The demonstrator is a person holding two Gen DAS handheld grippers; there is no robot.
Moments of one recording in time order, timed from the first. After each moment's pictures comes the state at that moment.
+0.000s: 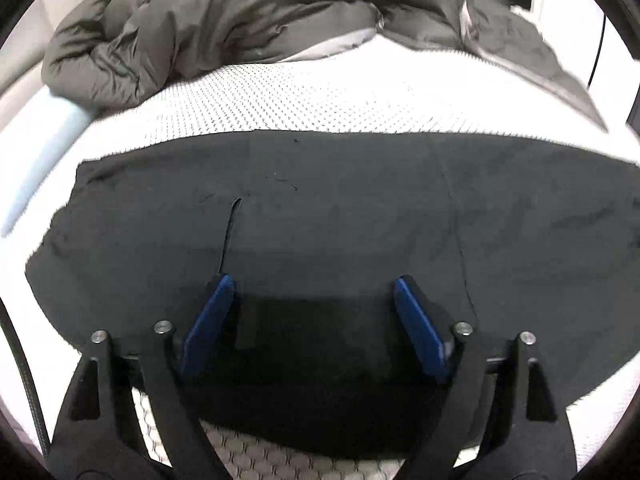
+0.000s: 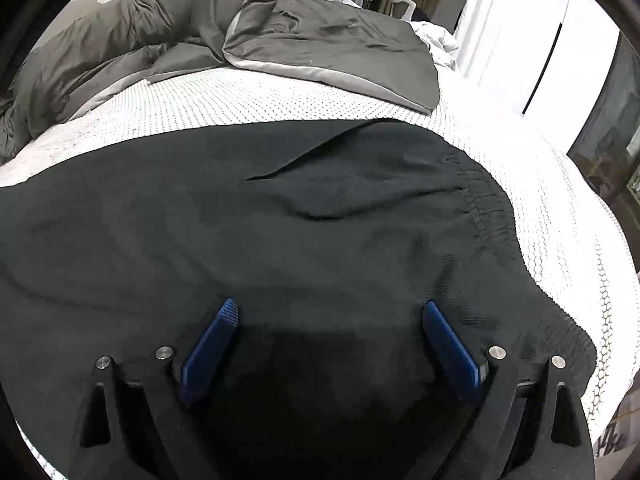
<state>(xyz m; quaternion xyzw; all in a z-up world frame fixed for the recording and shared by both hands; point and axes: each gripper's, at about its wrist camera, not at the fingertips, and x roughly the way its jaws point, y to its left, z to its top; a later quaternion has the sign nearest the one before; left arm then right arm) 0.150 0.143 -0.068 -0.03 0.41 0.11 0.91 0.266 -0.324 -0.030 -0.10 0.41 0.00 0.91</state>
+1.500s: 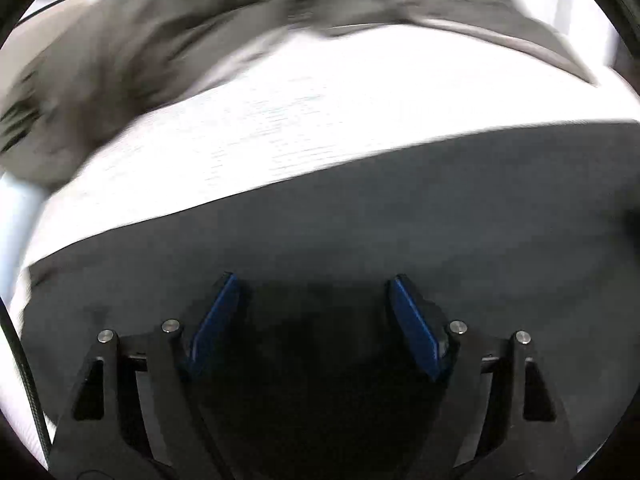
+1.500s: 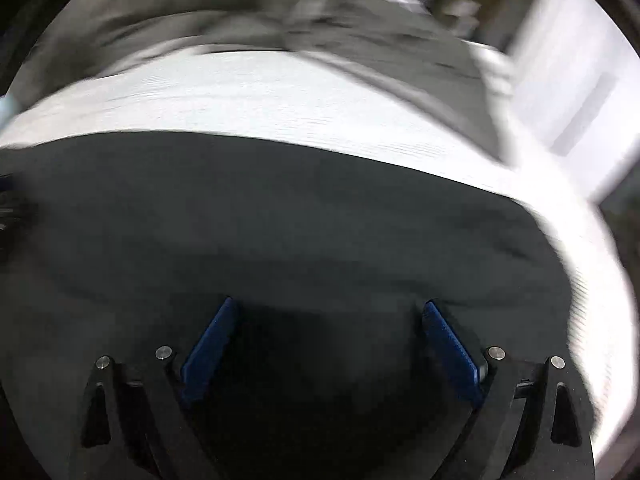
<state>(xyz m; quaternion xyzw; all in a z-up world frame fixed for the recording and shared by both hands) 0.262 0.084 -0.069 0.05 0.44 0.10 0.89 0.277 -0.254 -0.033 -0.16 0.43 0.00 0.89</state>
